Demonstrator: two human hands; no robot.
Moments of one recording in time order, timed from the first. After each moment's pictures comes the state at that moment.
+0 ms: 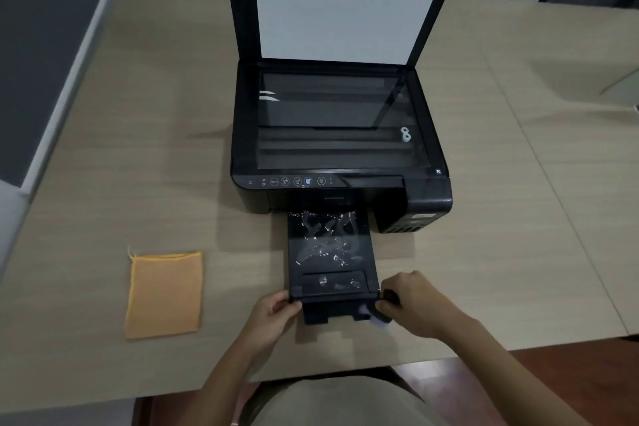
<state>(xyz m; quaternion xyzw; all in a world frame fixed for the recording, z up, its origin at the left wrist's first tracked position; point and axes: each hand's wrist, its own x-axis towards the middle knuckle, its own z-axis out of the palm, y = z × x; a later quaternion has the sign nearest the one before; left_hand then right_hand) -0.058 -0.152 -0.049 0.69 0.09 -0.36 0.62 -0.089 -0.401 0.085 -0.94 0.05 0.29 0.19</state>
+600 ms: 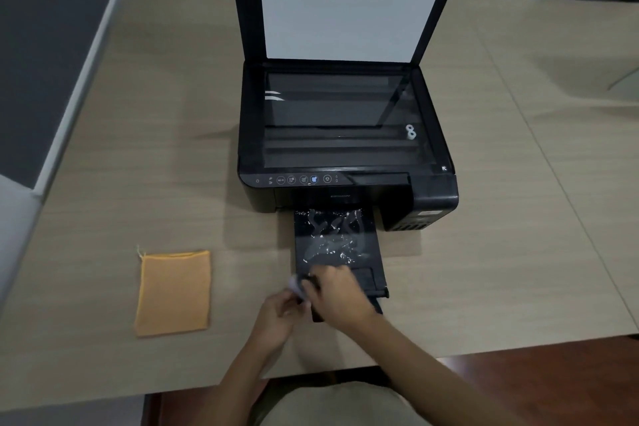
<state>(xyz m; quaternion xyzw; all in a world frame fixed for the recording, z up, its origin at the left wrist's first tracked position) -0.062 -0.150 -0.049 0.75 0.07 -0.33 0.57 -0.058 -0.294 0.037 -0.94 0.08 0.19 0.27</state>
